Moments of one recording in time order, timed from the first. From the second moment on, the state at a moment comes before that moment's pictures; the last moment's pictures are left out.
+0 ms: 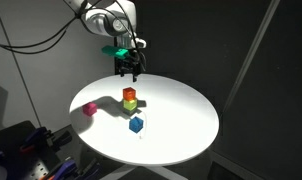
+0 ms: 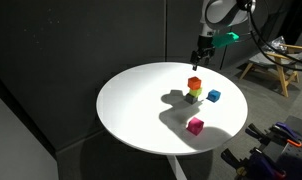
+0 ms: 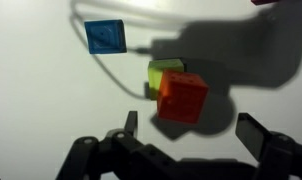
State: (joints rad) arm -0.01 0.16 -0.03 -2.12 -0.04 2.34 0.02
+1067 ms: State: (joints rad) arm 0.00 0.21 -0.03 -2.10 -0.04 2.34 0.02
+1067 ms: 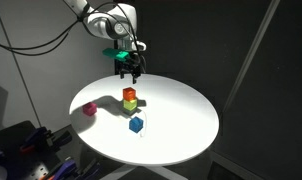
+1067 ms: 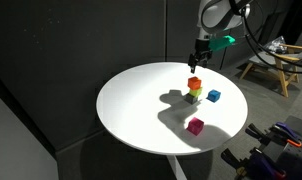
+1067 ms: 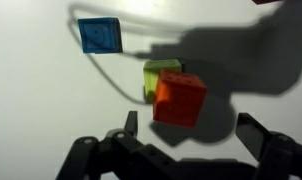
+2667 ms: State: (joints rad) arm 0.02 0.38 -0.04 -1.98 -0.04 2.37 0.14
